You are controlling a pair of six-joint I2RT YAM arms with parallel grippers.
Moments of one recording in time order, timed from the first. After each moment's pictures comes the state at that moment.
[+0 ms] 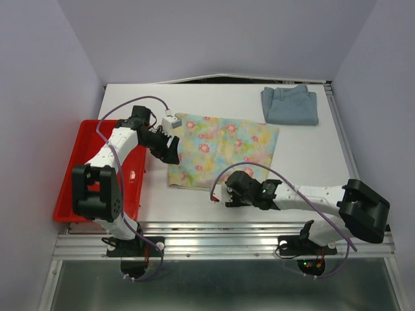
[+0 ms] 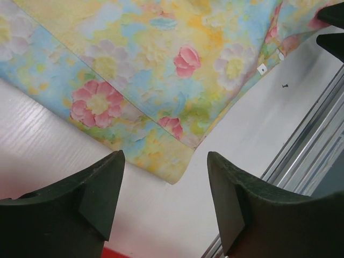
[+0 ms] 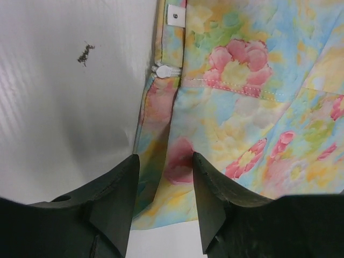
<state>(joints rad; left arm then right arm) -0.14 1.58 1.17 -0.82 0.68 0.48 1.05 1.38 0.70 -0.31 0.20 -0.63</state>
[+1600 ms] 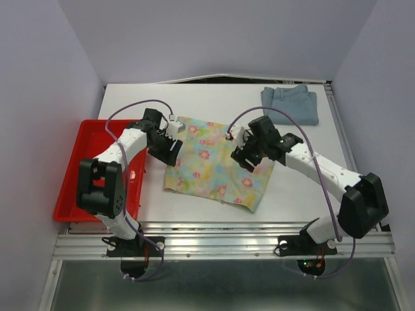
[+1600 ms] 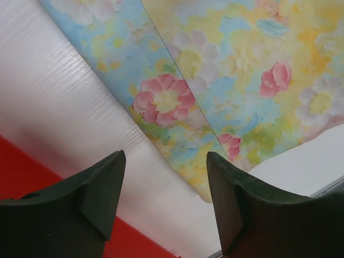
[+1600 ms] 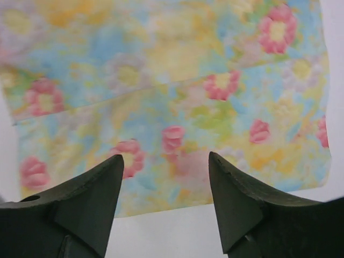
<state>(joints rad) -0.20 1.61 1.14 -0.74 0.31 0.36 0.64 1.42 1.11 -0.58 -0.19 -0.46</state>
